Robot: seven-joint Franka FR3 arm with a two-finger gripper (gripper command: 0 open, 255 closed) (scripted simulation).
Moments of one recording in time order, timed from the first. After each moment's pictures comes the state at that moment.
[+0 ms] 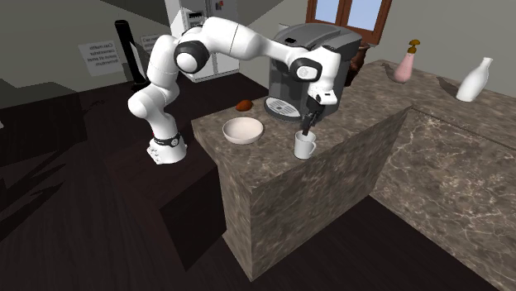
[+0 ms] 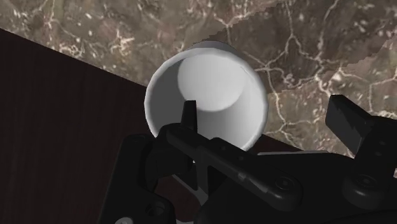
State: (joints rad) arm 0.28 0.57 0.32 -1.39 -0.21 1.82 0.50
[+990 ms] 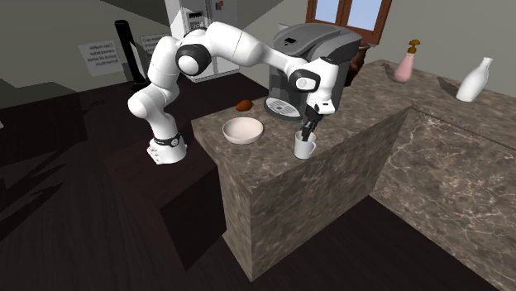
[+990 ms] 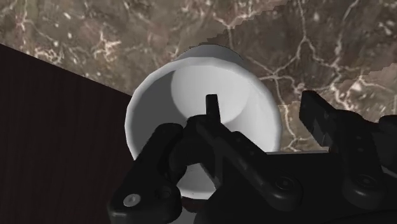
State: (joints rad) arm 0.27 0.60 0.32 -1.44 -0.22 1.90 0.51
